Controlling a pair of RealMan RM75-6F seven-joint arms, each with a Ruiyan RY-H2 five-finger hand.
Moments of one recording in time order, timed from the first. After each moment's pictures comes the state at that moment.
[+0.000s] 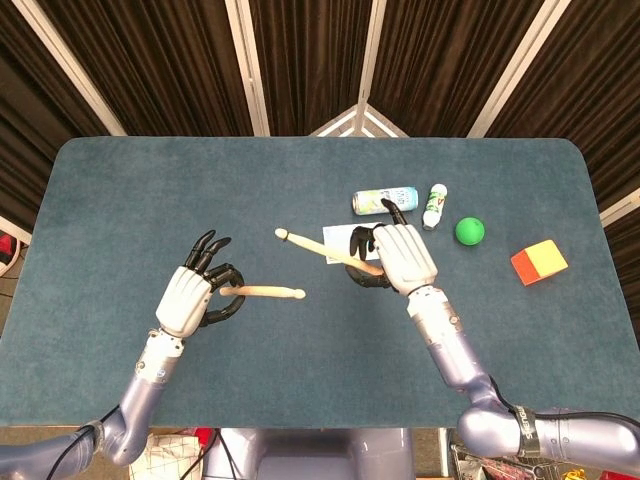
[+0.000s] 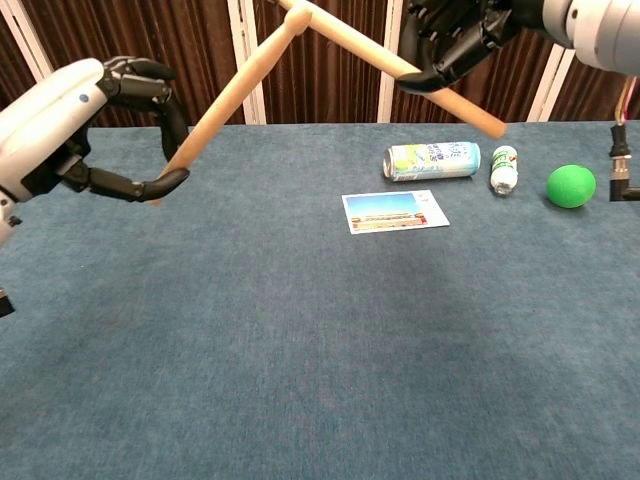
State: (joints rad) left arm -0.52 -1.75 -0.16 -1.29 1.63 1.47 0.01; right arm 0.78 -1.34 0.39 -1.95 -0.89 1.14 -0.36
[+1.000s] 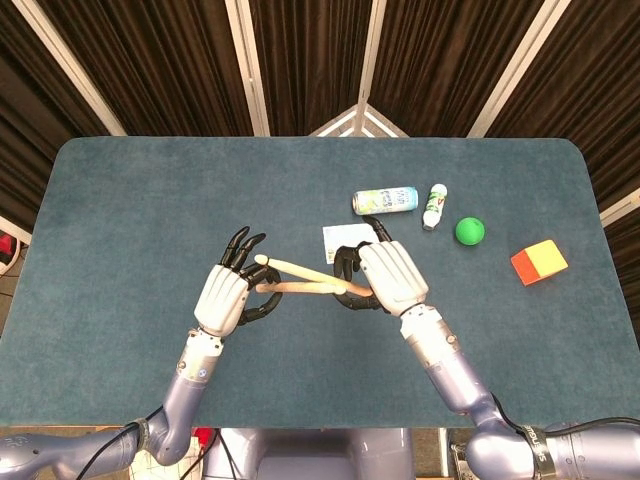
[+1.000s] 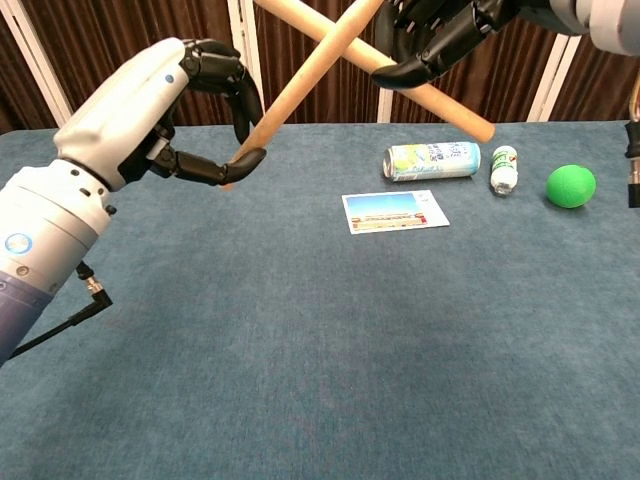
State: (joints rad) left arm -0.59 -1.90 -0.22 -1.31 1.59 1.46 0.13; right arm 0.79 -1.29 0.35 -2.10 -0.91 1.15 -0.36
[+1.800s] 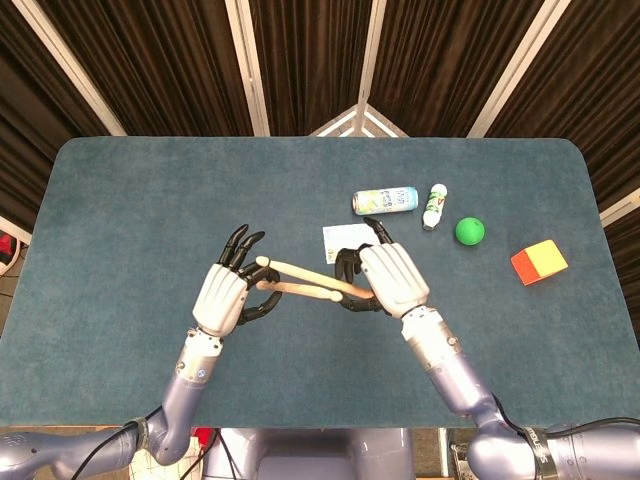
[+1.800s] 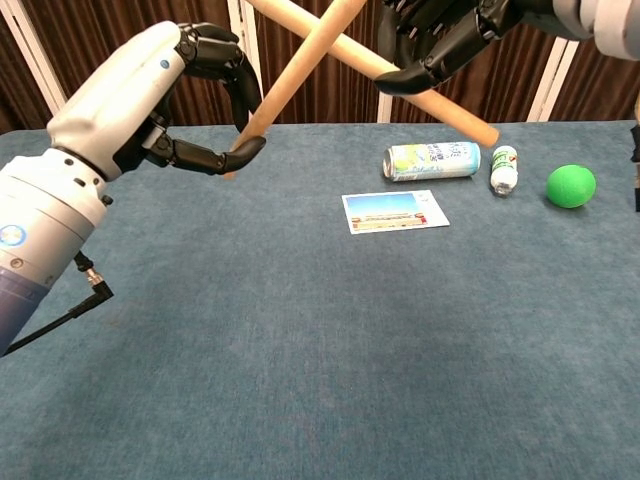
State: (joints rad) left arm -0.60 -1.89 -0.22 -1.32 1.60 1.48 0.14; right arm 0.80 -1.27 0.33 -2.10 -0.91 1.17 -0.35
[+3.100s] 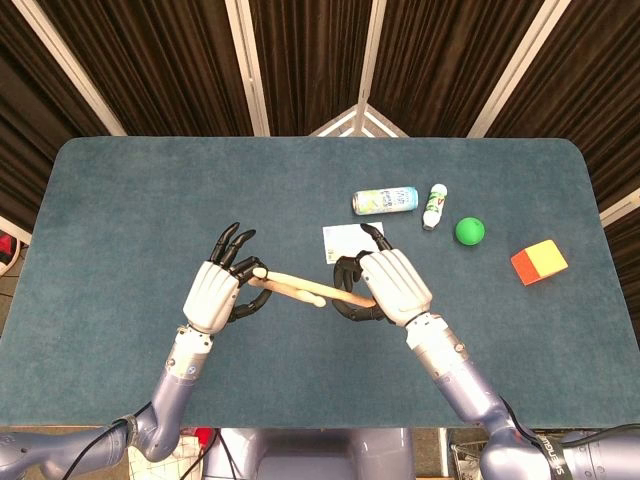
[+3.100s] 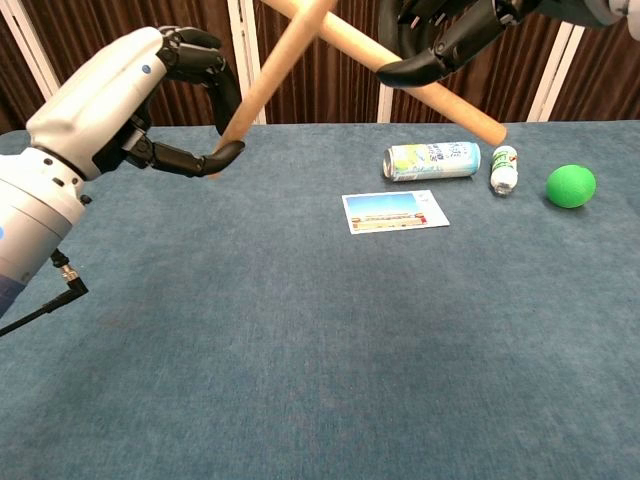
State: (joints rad) left arm -0.59 -1.84 -0.20 -1.31 1.60 1.48 0.15; right arm 0.78 -1.22 0.32 -2.16 -0.96 1.14 -0.30
